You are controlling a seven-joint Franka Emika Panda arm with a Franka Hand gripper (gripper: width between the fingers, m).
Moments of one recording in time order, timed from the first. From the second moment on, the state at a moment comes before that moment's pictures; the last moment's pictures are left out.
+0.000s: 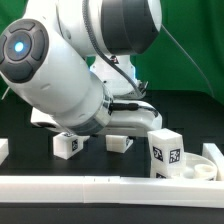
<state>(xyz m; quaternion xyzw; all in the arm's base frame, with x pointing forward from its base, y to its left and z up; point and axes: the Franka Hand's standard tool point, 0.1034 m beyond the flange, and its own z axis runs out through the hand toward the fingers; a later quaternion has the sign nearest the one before) 0.505 -0.030 0.031 -0.88 0.17 0.42 0.14</state>
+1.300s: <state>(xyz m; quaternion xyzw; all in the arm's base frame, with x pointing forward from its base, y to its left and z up) 0.491 -0.023 0.015 -0.87 0.18 0.44 0.13</state>
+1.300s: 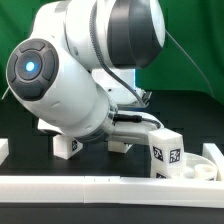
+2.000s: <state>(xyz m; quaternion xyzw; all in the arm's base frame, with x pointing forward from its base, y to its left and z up) 0.514 -0.001 0.087 -0.89 0.14 0.42 0.14</state>
